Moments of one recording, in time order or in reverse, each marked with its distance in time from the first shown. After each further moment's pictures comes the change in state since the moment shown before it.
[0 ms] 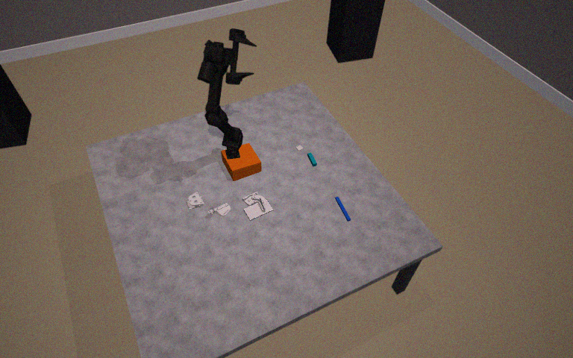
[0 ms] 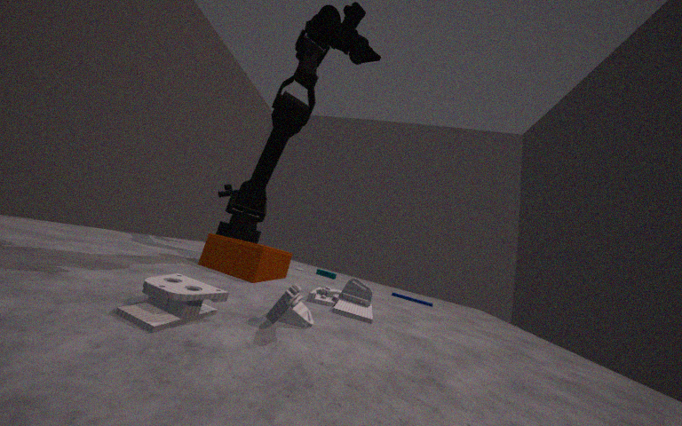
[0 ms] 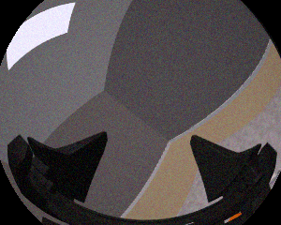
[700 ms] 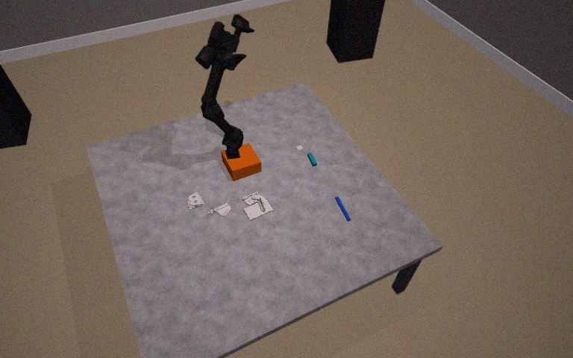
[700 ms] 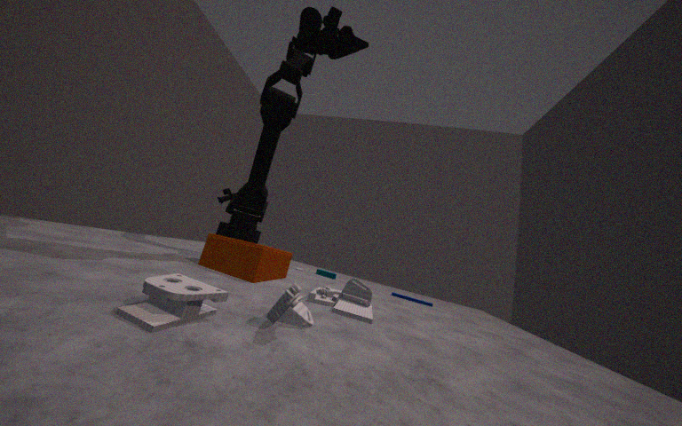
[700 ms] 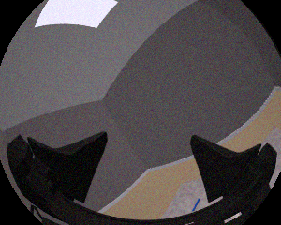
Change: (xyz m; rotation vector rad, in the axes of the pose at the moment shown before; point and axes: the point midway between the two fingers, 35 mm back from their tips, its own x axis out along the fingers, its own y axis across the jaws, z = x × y) arm -0.028 0.050 -0.009 -0.337 -0.254 0.008
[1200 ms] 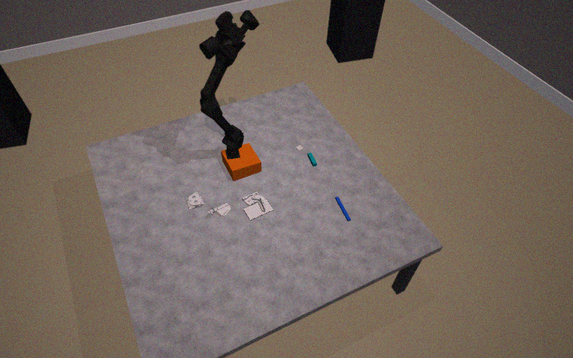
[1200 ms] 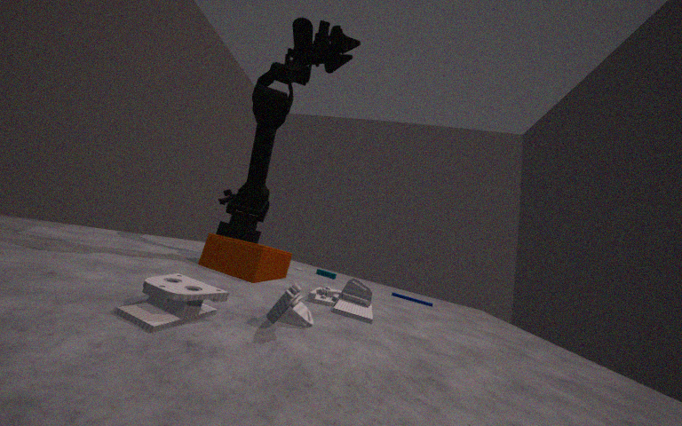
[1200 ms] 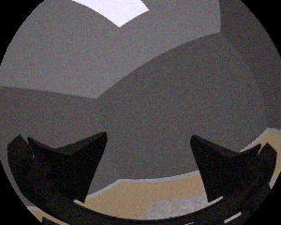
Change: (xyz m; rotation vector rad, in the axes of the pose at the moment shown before) arm -0.011 0.037 -0.009 -0.317 -0.143 -0.018
